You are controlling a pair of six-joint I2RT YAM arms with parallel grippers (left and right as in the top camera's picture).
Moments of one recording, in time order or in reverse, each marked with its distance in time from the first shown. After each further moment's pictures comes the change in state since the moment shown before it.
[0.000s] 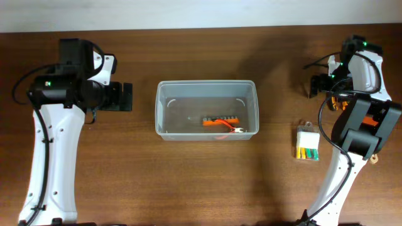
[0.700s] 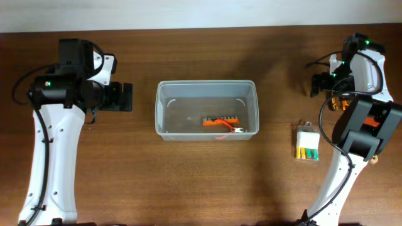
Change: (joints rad) left arm 0.000 0.000 0.000 0.000 0.000 0.000; right arm 0.000 -0.024 0.000 -0.015 0.000 0.006
